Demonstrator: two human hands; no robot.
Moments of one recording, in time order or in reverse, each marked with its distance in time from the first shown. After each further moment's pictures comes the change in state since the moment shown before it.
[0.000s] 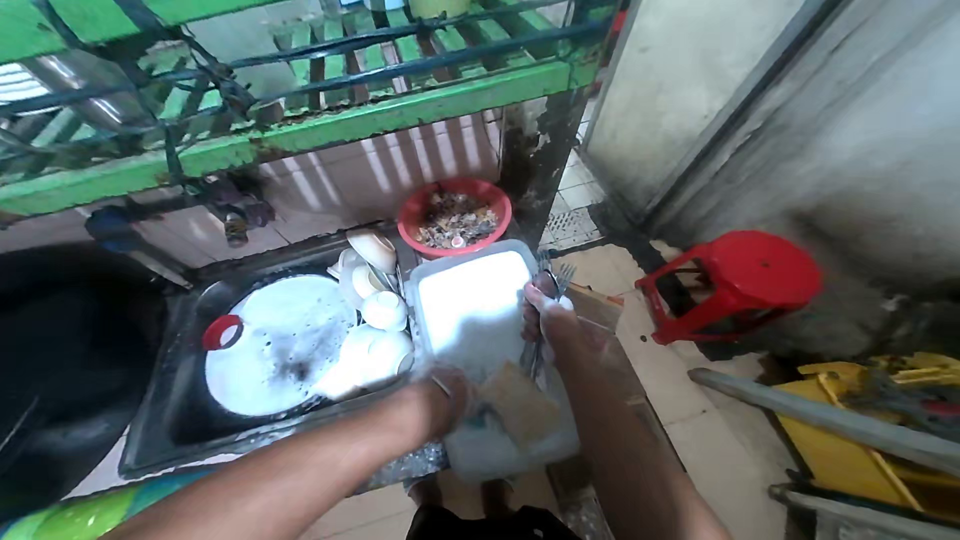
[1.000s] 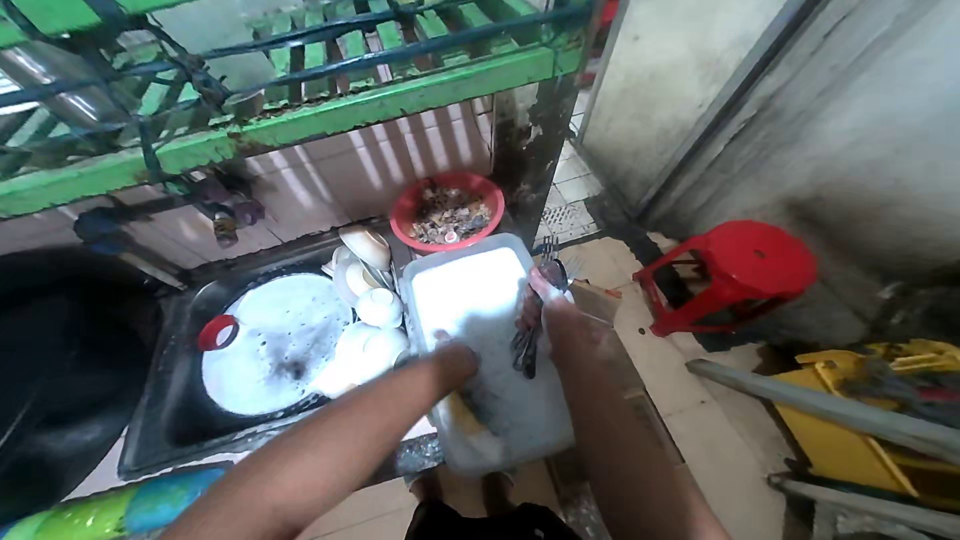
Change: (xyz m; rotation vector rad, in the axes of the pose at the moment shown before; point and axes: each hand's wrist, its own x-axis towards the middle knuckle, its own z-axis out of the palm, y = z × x) left_hand 0.063 0.008 -0.011 0.079 -0.067 -0.032; right_hand -0.002 -0.003 -0.005 0.170 -0.044 -0.044
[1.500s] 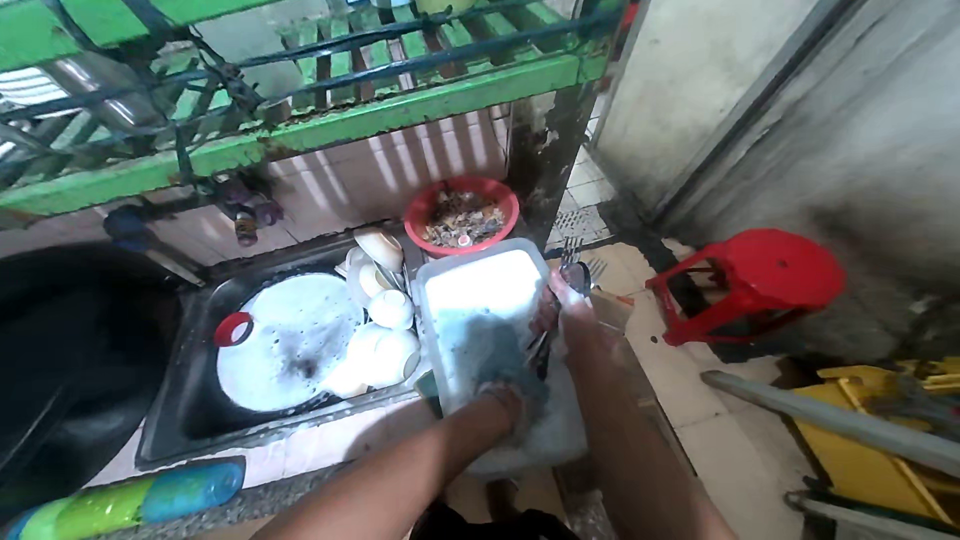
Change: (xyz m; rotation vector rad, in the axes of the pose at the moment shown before) left_hand 0.023 0.056 0.031 -0.274 0.000 0.097; right_hand 0.006 0.002 -0.003 0.021 -0.032 -0.074
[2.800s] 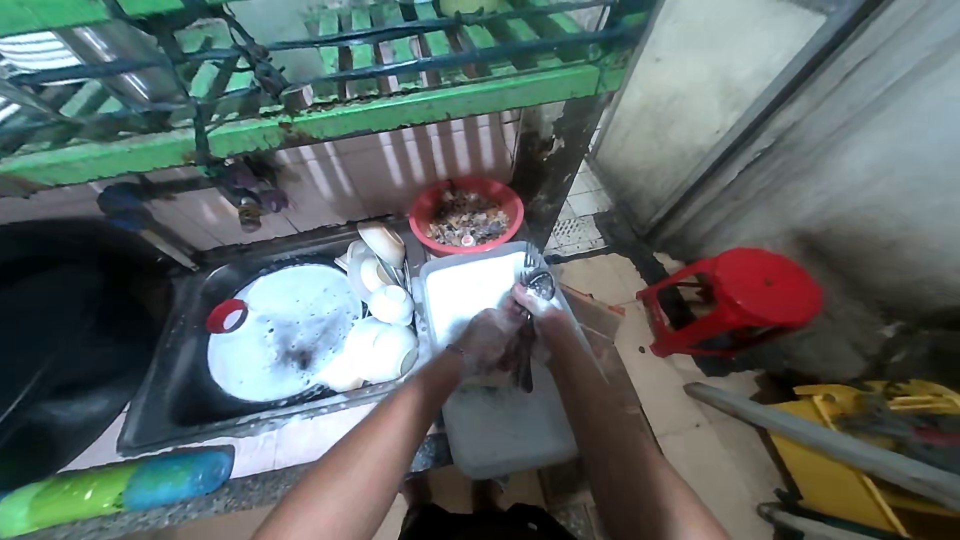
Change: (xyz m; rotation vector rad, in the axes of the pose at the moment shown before) left_hand -0.020 -0.057 -0.056 -0.914 0.653 0.324; right_hand -0.005 0.008 0.022 -0.226 -0.204 -0.038
